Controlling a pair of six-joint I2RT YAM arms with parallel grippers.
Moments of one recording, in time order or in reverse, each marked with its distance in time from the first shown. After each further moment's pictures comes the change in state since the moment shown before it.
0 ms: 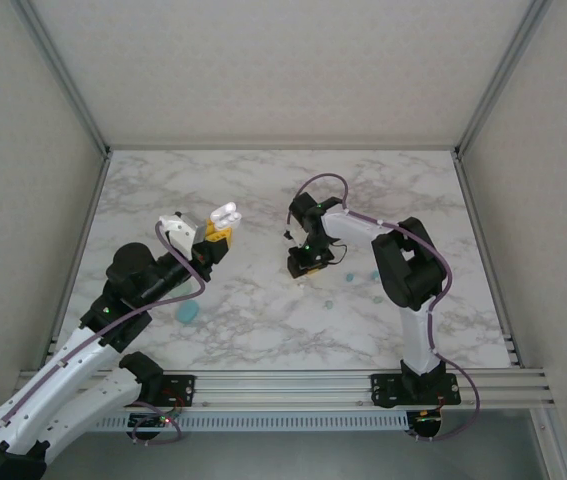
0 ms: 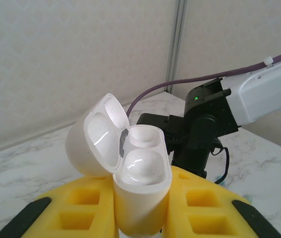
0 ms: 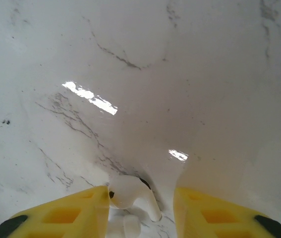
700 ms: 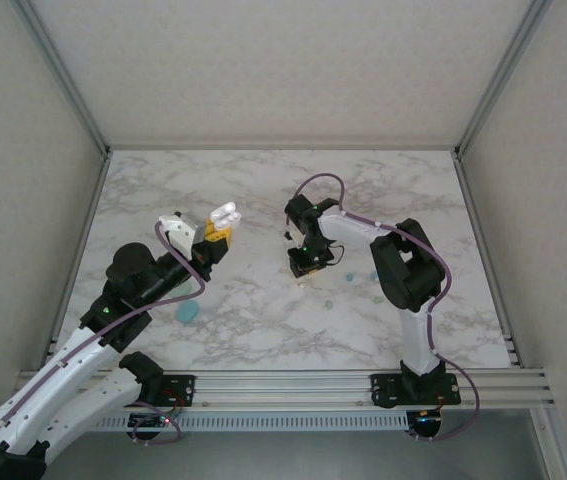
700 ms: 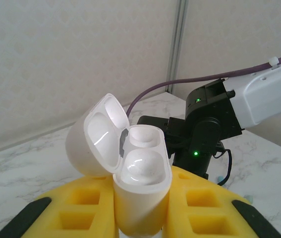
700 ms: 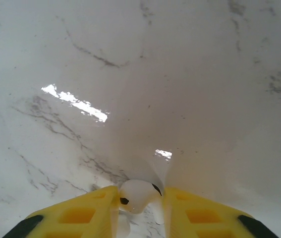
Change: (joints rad) left arm 0.000 -0.001 0.000 0.000 -0.005 0.000; right arm 0.027 -0.002 0.008 -0.010 0.103 0.066
